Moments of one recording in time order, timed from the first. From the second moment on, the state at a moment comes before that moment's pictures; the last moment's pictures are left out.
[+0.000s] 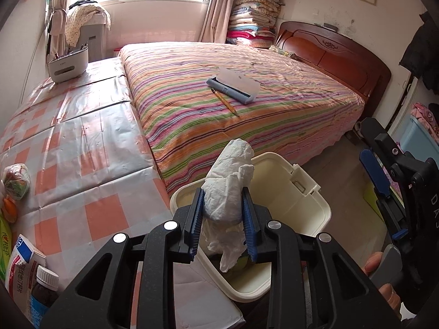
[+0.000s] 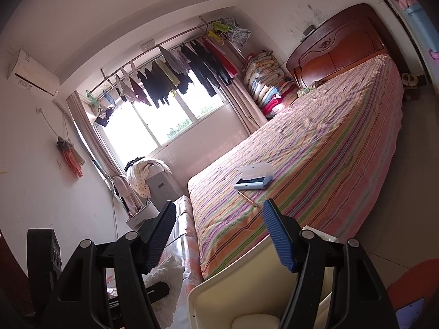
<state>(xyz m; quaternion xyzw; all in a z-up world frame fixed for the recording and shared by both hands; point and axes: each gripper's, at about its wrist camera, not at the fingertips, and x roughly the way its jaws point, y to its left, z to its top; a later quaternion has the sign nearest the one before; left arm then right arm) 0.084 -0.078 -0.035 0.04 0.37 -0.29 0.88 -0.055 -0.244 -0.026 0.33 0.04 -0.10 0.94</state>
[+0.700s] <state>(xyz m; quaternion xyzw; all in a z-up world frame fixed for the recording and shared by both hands) 0.073 0.003 0.001 0.07 0.27 -0.19 0.94 -0.042 -0.217 -0.023 0.28 0.07 -0.07 0.95</state>
